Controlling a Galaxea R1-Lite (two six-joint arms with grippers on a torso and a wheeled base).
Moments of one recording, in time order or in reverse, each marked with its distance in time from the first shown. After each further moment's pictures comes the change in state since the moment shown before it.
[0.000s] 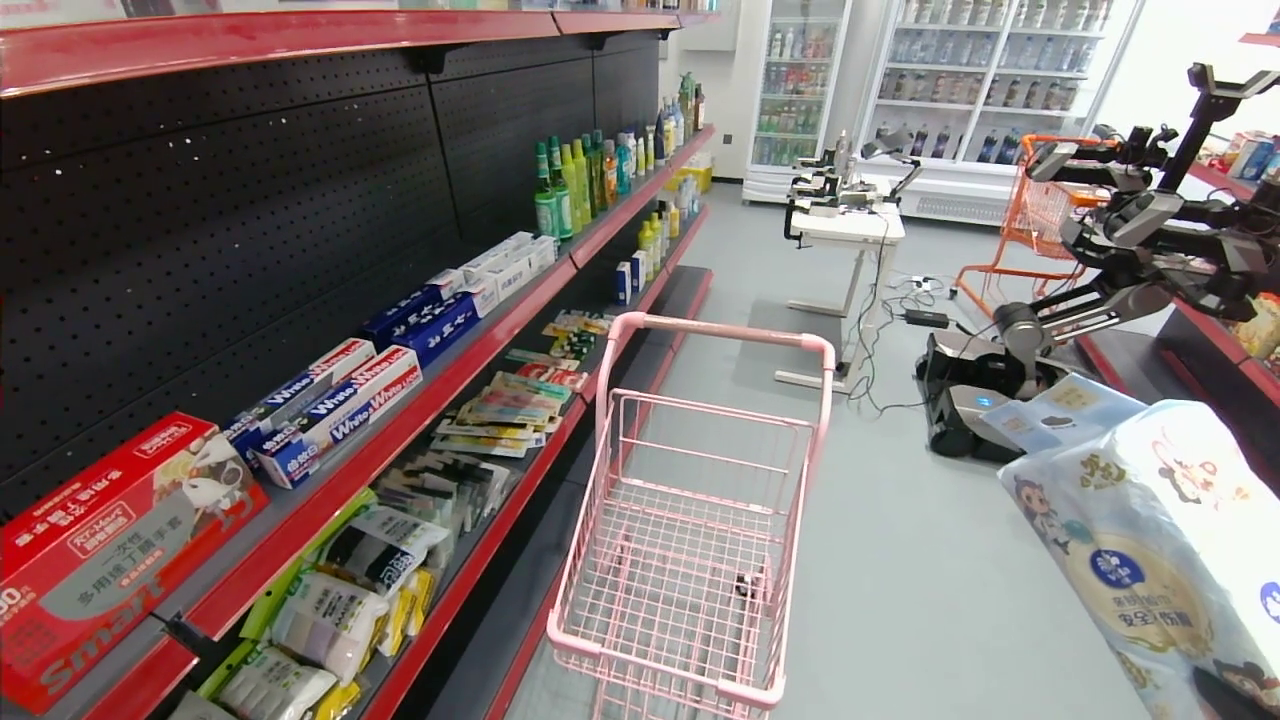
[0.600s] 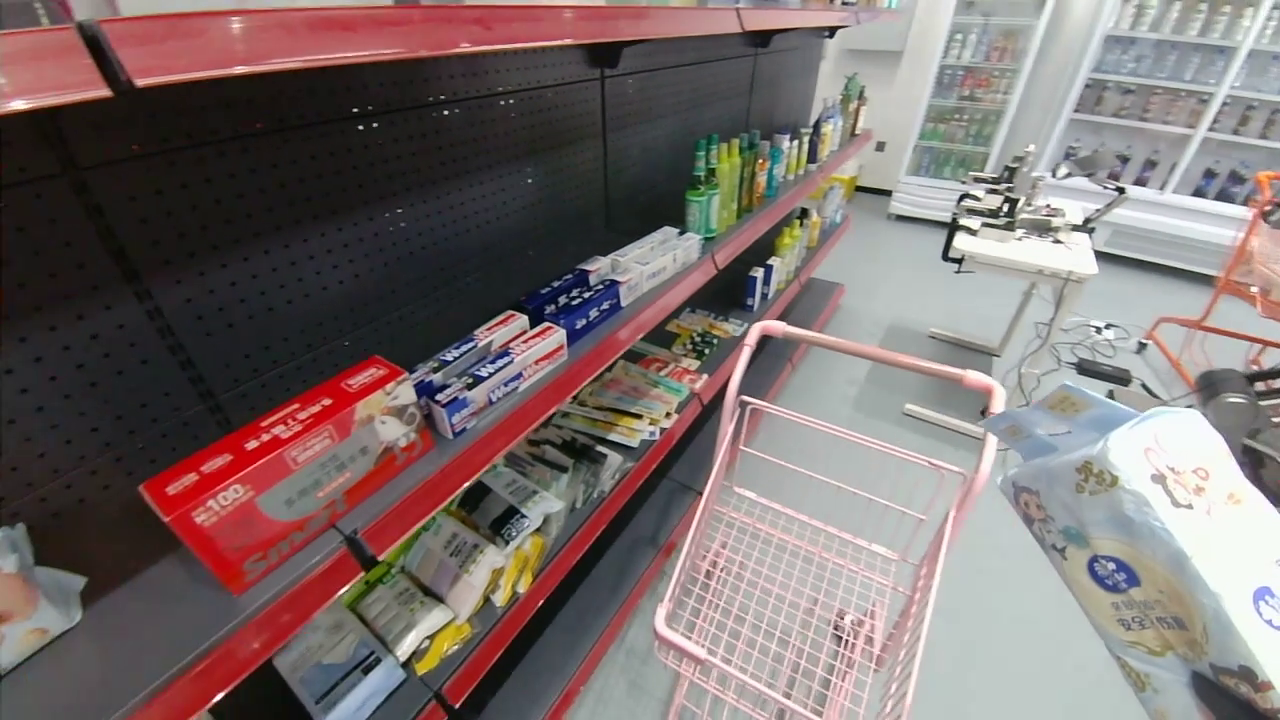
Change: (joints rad) left arm 0.000 0.000 0.000 0.000 0.000 0.000; right arm -0.001 0.009 0.005 0.000 -0.007 -0.014
